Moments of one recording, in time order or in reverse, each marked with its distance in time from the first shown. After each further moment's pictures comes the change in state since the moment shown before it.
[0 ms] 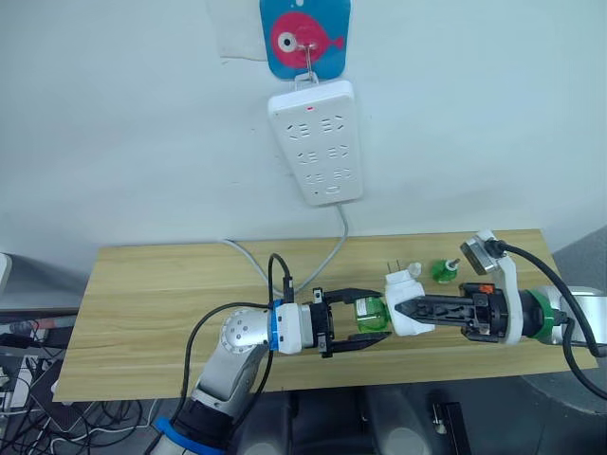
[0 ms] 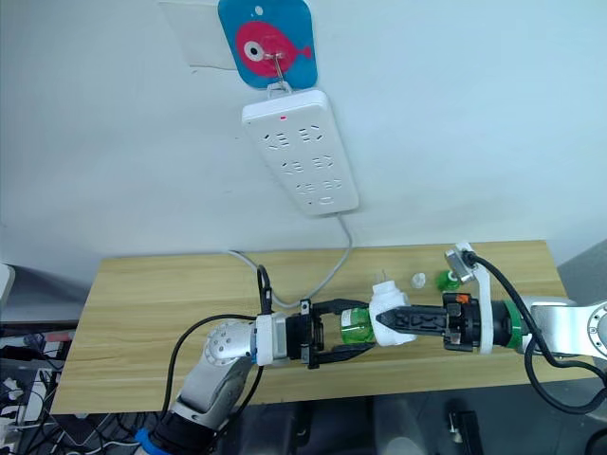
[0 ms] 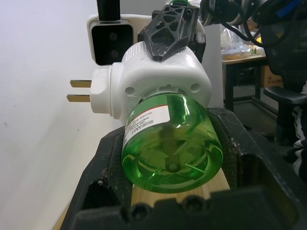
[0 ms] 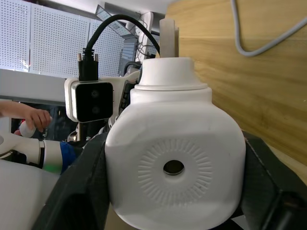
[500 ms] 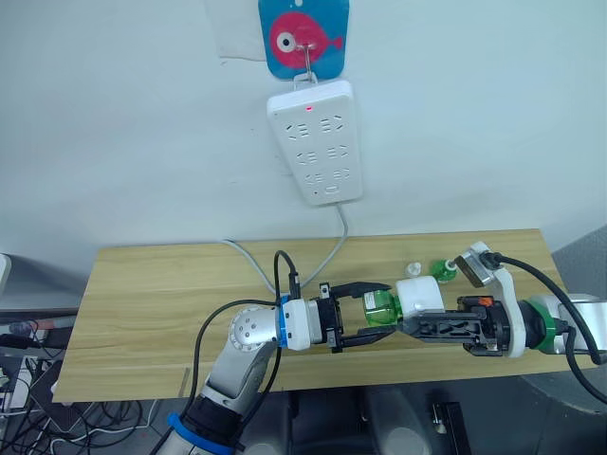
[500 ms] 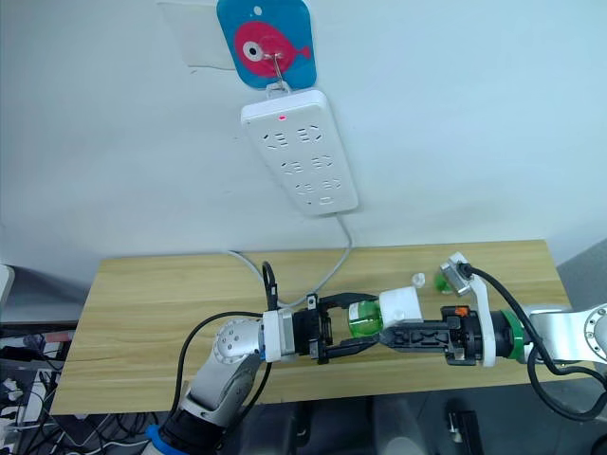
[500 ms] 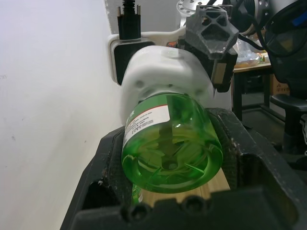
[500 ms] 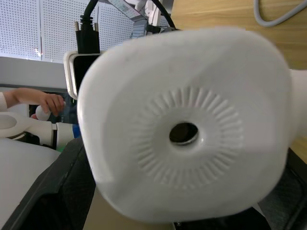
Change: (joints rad) left arm -0.007 -0.005 -0.008 -0.001 0.000 -0.002 0.035; right arm 0.013 -0.015 0.010 0.007 0.000 0.026 0.063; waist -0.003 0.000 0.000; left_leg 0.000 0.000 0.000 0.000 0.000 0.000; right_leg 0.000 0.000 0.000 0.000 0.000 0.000
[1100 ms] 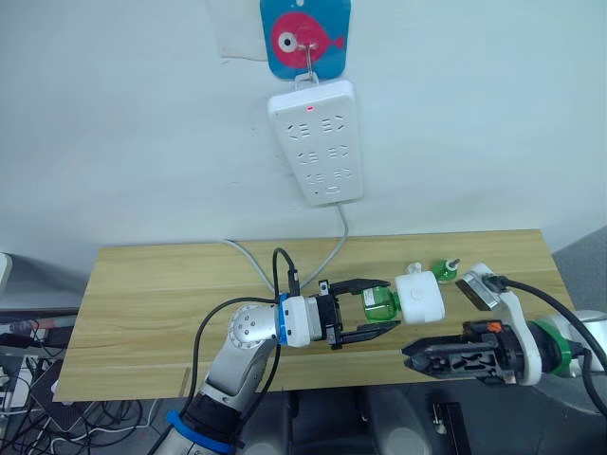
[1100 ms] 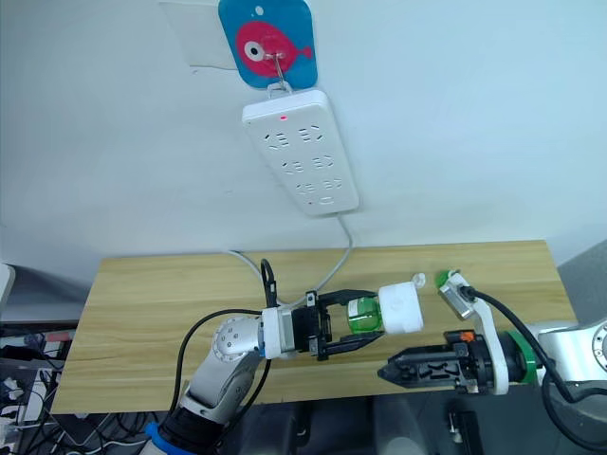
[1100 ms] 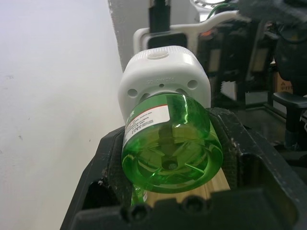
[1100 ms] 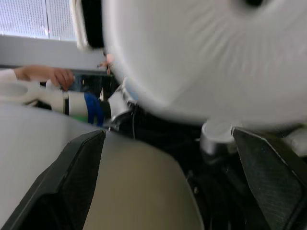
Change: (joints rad) left arm -0.013 0.002 0.006 0.000 0.000 0.003 0.012; right arm 0.156 -0.154 -0.034 -0.123 0.000 -0.013 0.151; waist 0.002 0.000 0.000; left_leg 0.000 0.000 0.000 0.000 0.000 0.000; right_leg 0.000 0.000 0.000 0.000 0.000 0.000
